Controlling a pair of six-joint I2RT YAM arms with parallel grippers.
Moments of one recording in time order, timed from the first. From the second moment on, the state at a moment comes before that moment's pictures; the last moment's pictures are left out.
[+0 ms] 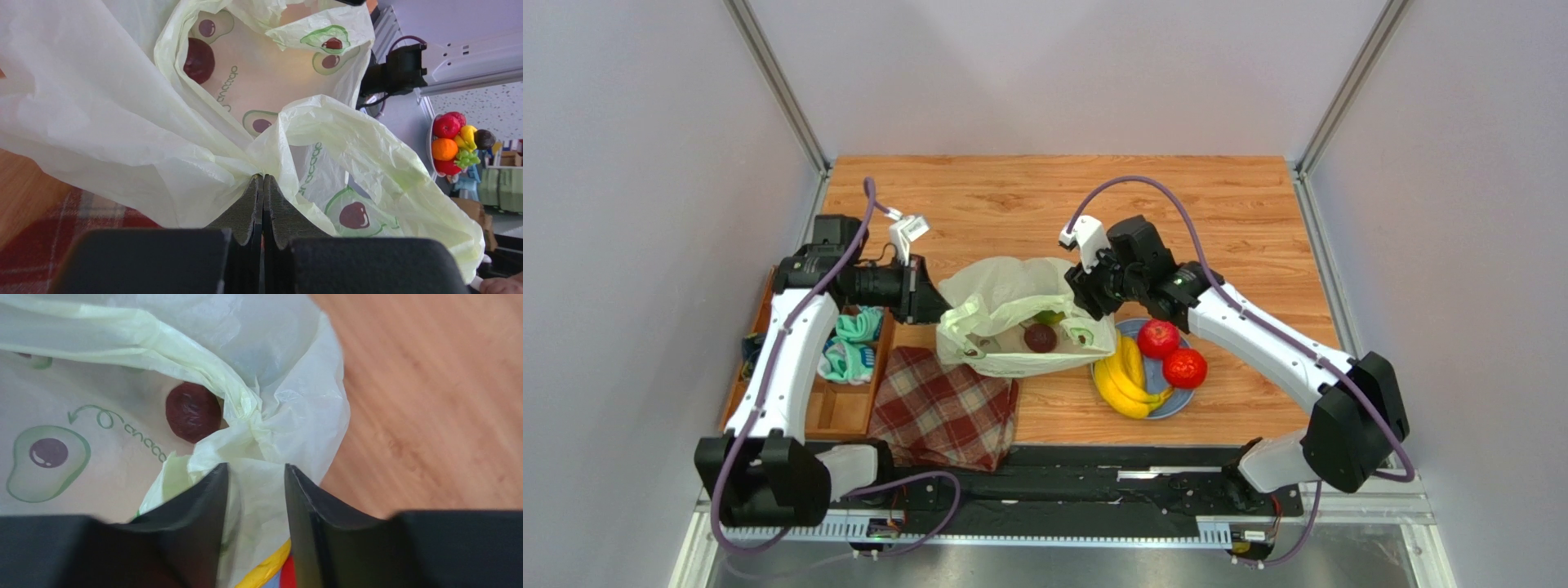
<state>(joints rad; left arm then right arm) 0.04 1.15 1.12 -1.04 1.04 0.23 0.67 1.39 1.14 -0.37 -0.16 -0.19</state>
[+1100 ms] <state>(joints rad) -0.04 1.18 1.03 -0.95 1.10 0.09 0.93 1.85 1.41 -0.44 -0.06 -0.01</state>
